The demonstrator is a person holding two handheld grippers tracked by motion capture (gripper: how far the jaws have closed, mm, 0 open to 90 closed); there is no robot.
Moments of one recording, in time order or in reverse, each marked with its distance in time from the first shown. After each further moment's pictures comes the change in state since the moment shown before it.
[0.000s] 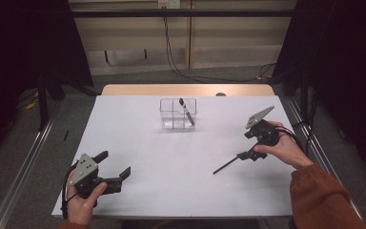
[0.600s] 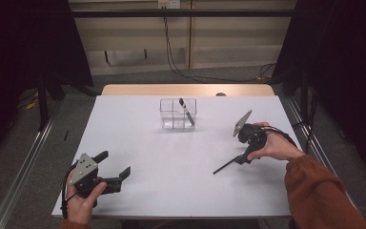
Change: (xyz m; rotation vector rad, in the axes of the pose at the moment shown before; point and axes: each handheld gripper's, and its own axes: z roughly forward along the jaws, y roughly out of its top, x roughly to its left) left arm 0.003 -0.001 0.001 0.007 -0.004 -0.006; right arm -0.002 0.016 0.037 0.258 0.010 -0.138
